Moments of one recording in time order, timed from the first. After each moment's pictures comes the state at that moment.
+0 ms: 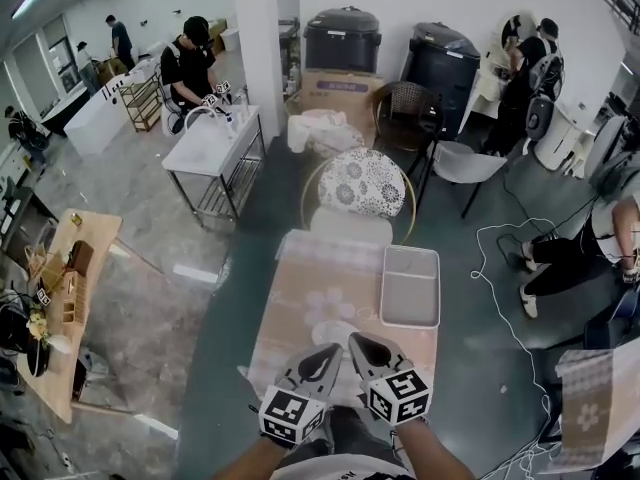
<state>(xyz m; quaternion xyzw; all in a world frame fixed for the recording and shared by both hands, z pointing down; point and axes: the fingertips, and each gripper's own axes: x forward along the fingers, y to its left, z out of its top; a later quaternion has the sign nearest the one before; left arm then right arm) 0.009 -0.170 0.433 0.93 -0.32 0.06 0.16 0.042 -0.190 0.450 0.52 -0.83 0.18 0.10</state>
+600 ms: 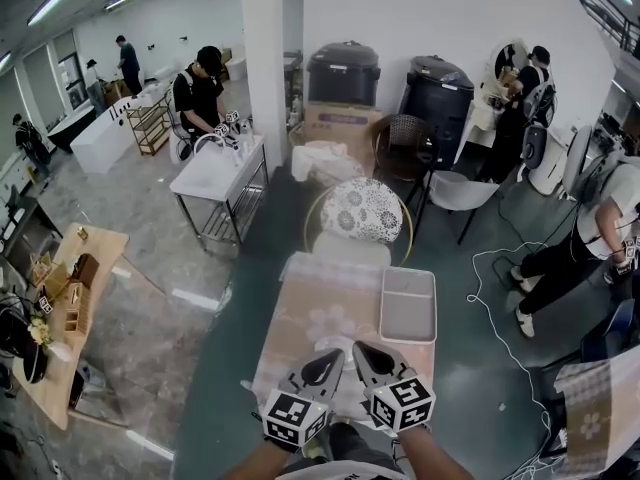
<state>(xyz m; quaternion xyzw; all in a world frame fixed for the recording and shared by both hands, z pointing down) 0.000 -0.155 0.400 0.93 -0.33 0.02 0.14 0.037 -0.170 0.412 0.53 -0.83 0.14 0.08</state>
